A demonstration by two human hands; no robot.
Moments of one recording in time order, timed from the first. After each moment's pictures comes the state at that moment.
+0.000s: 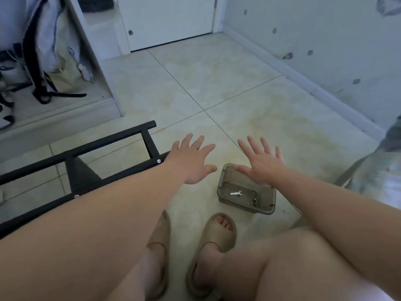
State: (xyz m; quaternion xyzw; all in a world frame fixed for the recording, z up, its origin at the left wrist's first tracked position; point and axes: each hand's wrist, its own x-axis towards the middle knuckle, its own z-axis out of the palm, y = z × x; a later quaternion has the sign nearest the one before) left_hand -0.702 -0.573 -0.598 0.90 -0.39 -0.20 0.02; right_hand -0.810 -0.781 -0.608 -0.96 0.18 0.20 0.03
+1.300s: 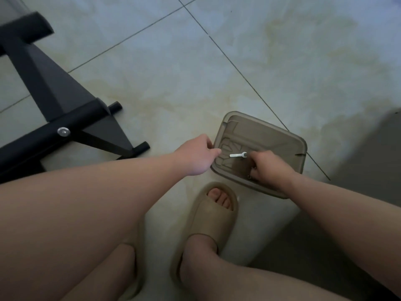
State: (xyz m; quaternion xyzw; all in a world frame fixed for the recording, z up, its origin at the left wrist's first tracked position) left_hand -0.694 -0.661 -0.828 0.81 -0.20 -0.49 0.24; right_hand -0.832 -0.849 -0.868 -0.90 0.23 0.35 0.14
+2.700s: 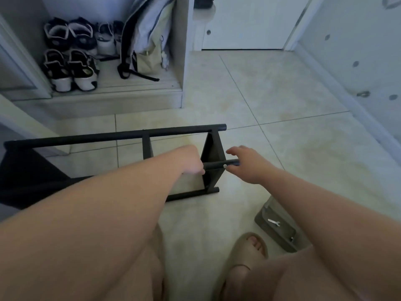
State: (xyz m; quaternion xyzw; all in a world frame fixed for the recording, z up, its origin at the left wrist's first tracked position) left_hand -0.638 -0.410 -0.591 0.92 -0.10 -0.35 0.16; right_hand -0.678 -0.605 -0.604 -0.97 0.03 0.19 0.16
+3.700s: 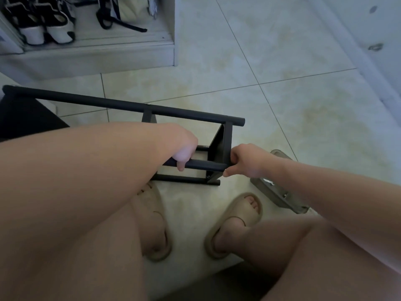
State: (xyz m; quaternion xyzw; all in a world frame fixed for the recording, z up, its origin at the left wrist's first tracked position) left_hand -0.675 -0.421 -0.617 0.82 -0.36 -0.42 -0.17; right_hand -0.748 -0.608 -0.631 -0.93 0.04 0.34 0.12
